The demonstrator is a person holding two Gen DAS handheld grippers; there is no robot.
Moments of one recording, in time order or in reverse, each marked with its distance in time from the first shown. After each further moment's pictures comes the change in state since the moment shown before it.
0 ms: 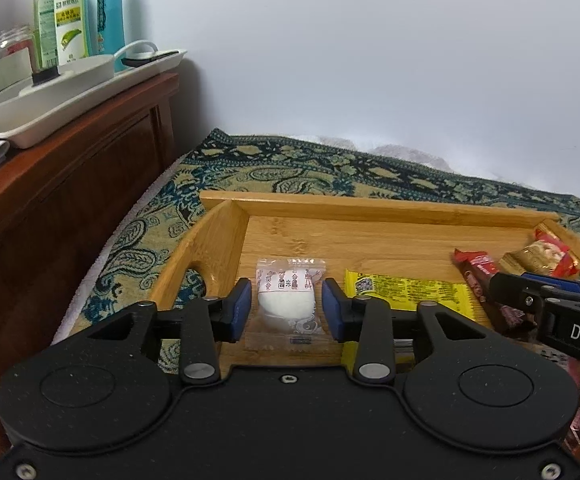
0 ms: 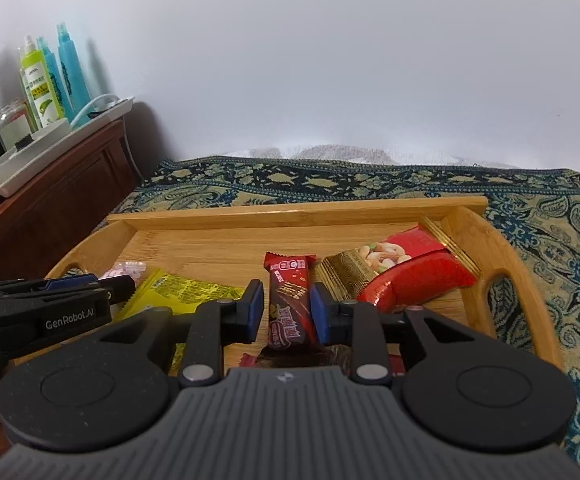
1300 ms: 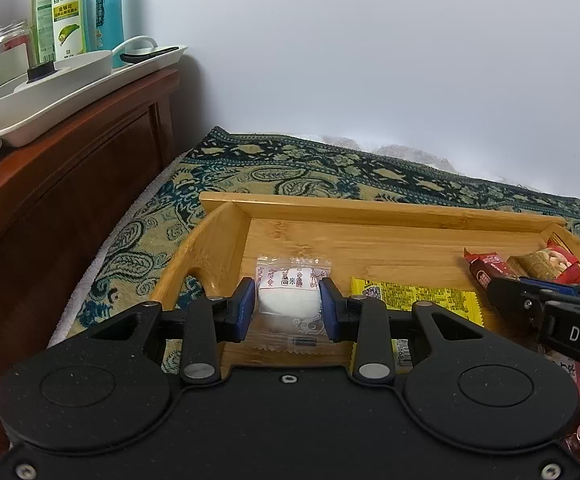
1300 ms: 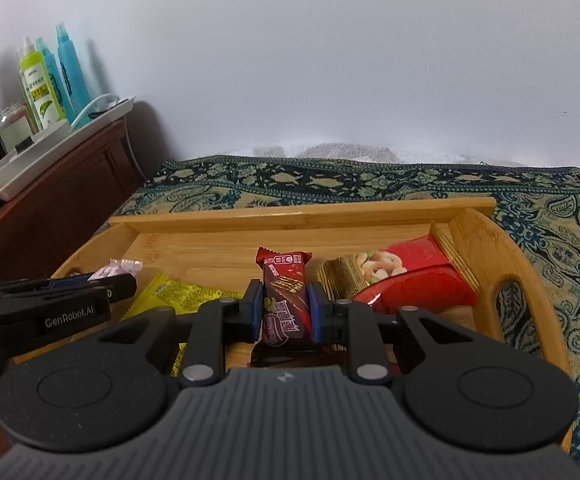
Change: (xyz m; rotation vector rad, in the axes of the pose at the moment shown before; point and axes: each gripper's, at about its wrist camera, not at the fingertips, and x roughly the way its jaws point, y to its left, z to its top) left arm 0.016 0.004 0.002 -0.009 0.014 -0.001; right arm 0.012 -0.002 0.004 0.004 0.020 0.010
